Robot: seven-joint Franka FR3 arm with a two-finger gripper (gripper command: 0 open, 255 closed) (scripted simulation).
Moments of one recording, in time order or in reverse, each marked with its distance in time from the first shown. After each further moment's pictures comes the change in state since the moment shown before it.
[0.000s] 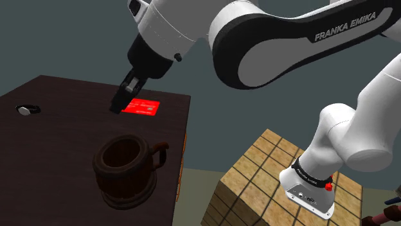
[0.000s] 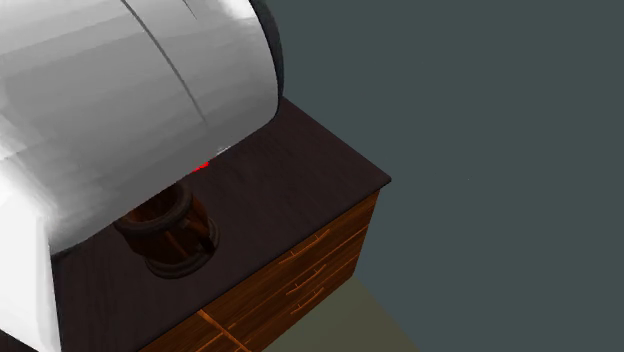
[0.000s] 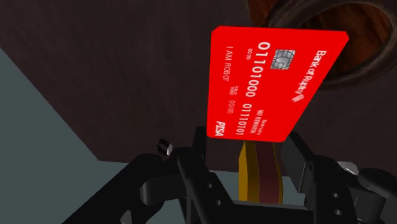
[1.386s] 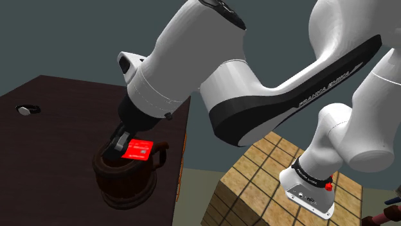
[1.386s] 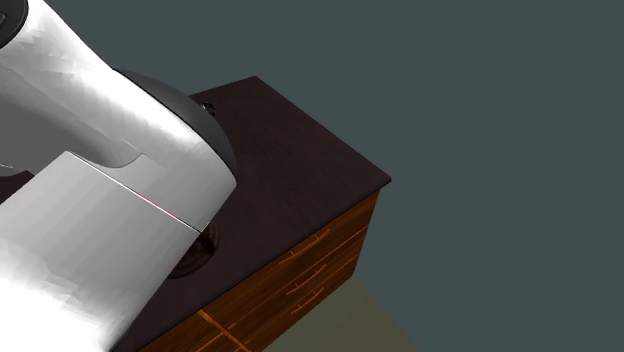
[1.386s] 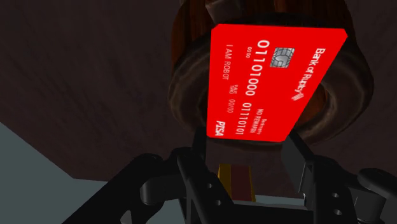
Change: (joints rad) arm 0.052 0.110 0.053 -0.056 -0.233 0.135 0.286
